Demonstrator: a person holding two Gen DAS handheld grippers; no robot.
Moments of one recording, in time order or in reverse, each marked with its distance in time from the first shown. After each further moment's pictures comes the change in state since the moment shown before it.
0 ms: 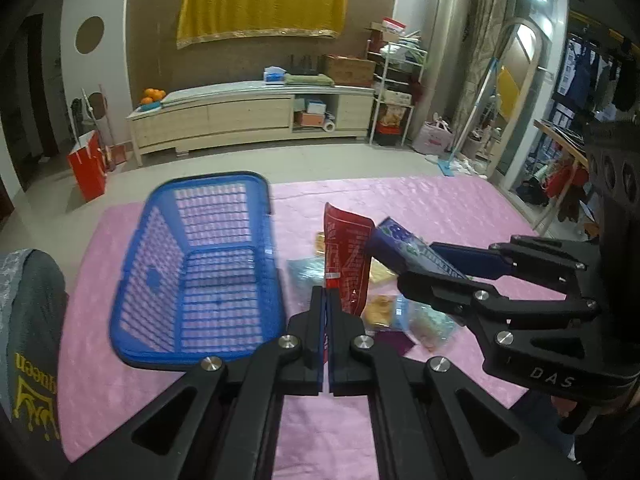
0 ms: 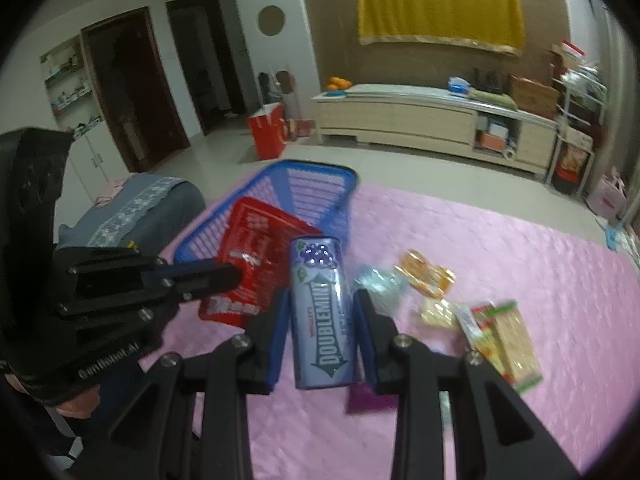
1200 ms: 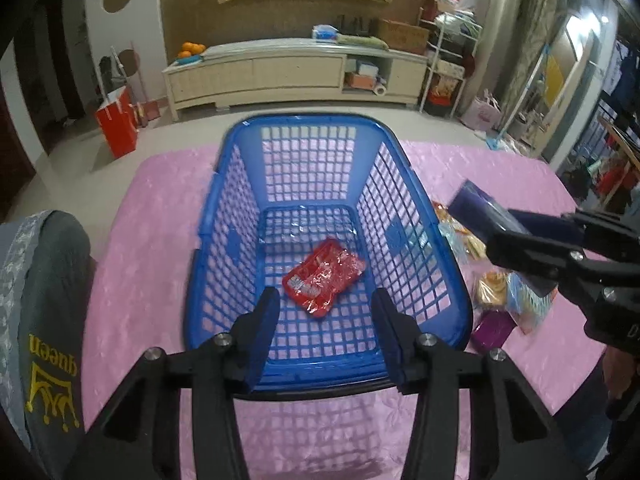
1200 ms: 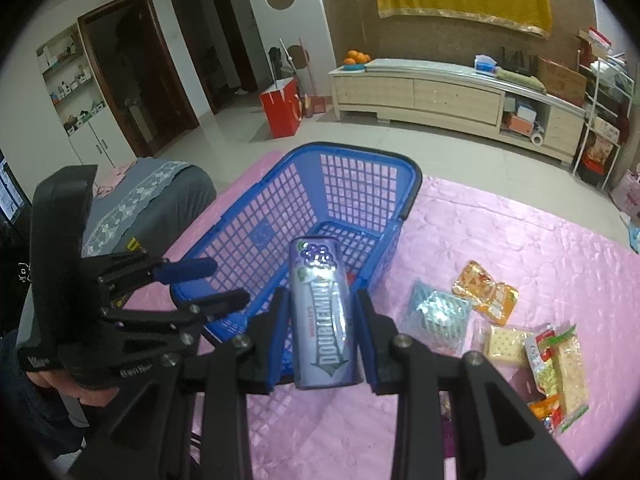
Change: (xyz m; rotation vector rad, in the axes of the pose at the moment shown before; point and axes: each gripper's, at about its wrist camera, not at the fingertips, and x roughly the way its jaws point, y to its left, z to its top) left arm 0.043 0.104 -0.016 -0.072 0.136 0.115; right arm 0.076 0.028 0.024 0.023 0.089 0.036
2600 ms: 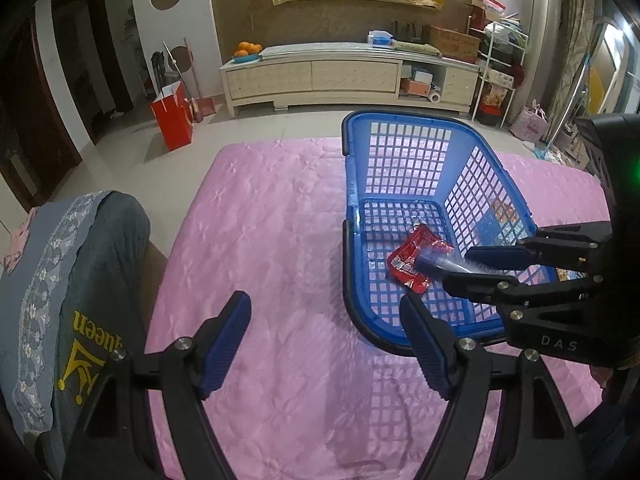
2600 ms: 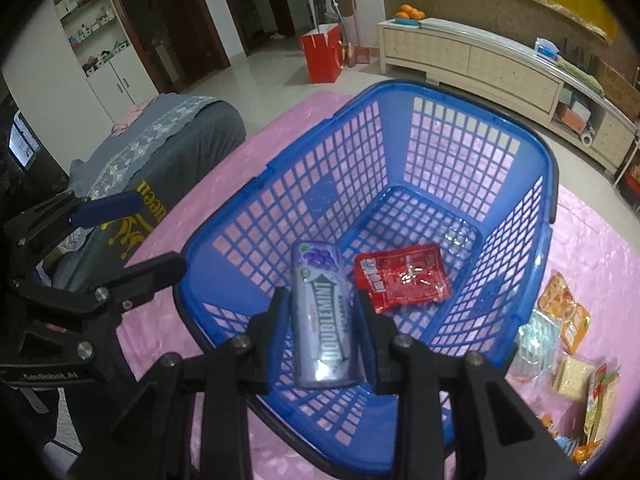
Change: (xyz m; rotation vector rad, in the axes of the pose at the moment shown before) left arm -0.022 0.068 -0.022 -0.058 -0.010 0.162; right arm 0.105 0.059 0.008 -0.119 0.212 0.080
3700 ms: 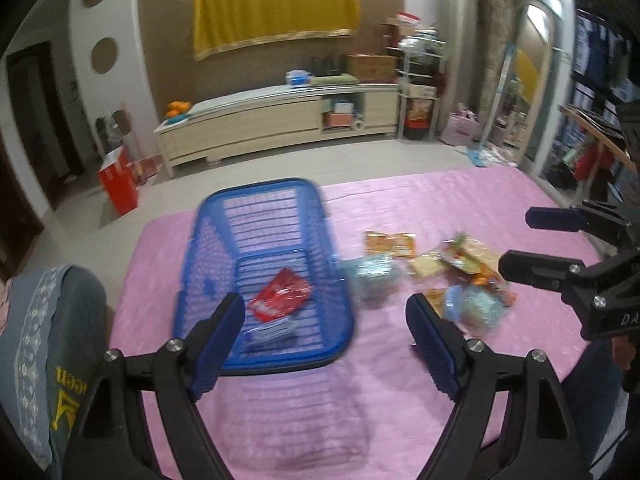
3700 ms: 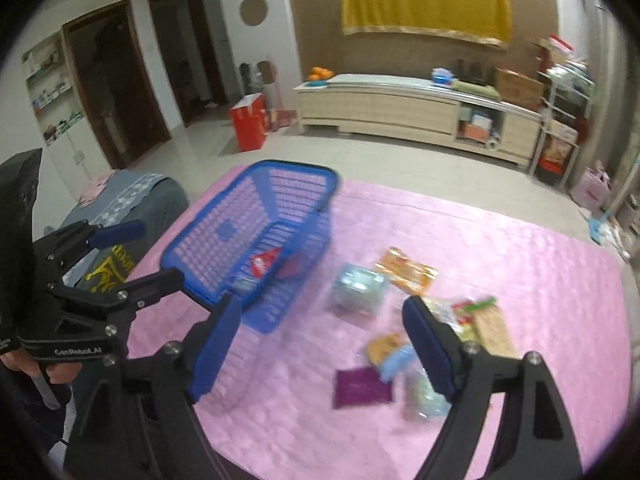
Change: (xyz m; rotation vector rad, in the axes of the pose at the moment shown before) left arm -0.074 -0.153 0.016 0.192 -0.138 -0.156; right arm -0.196 -0.085 -0.092 0.182 -0.248 -0.228
